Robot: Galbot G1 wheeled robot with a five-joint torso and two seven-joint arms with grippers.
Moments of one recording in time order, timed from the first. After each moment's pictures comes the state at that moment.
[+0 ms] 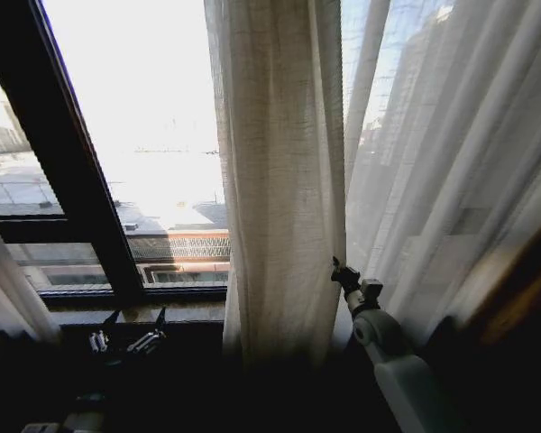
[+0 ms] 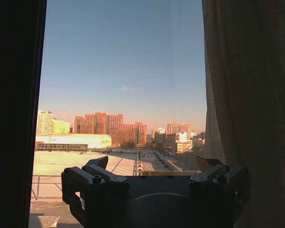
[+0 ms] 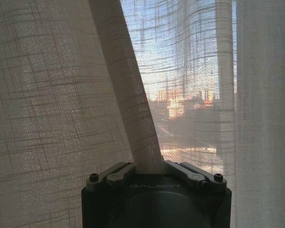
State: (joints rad) left arm 1.86 -1.52 -0.88 -2.50 -0.33 0.02 0.17; right arm -0.98 1.15 0.41 1.85 0.48 -0.30 0.25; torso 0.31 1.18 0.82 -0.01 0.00
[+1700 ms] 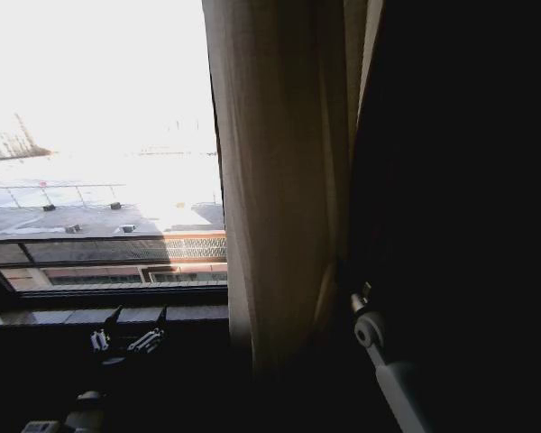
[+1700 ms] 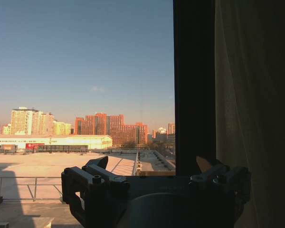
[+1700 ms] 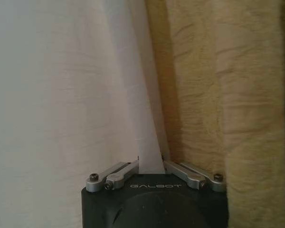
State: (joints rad) left arm 1.86 -1.52 -0.88 -2.50 -0.33 0.02 0.17; right arm -1.00 1.15 0.43 1.84 0.46 -0.27 0.25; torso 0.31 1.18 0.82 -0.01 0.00
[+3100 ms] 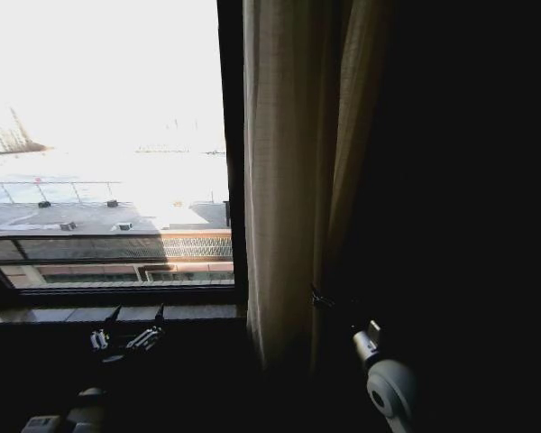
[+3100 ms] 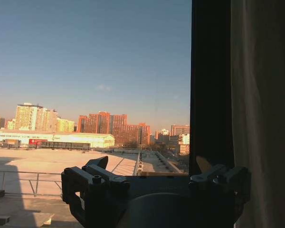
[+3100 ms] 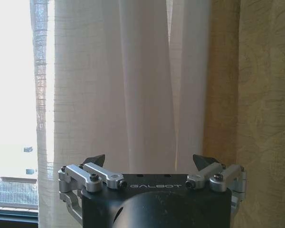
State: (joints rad) left arm 1.83 -1.51 -0.88 -2.46 -0.36 0.01 0.17; right arm -1.35 1.18 0.46 2.23 0.35 -0.37 0.17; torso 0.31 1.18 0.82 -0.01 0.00
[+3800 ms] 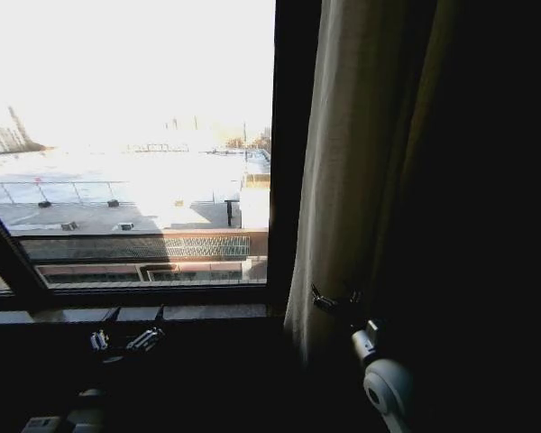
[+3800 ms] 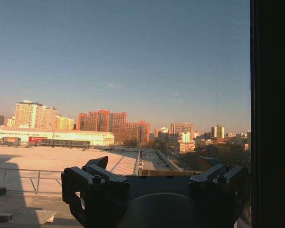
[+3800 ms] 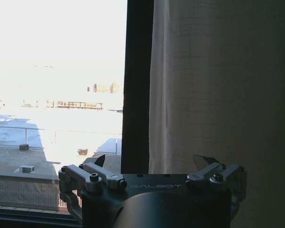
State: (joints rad) left arm 1.83 -1.52 -0.88 -2.46 -0.35 0.01 0.17; right arm -1.33 1.18 0.45 2.19 0.32 -0.34 0.17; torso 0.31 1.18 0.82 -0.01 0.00
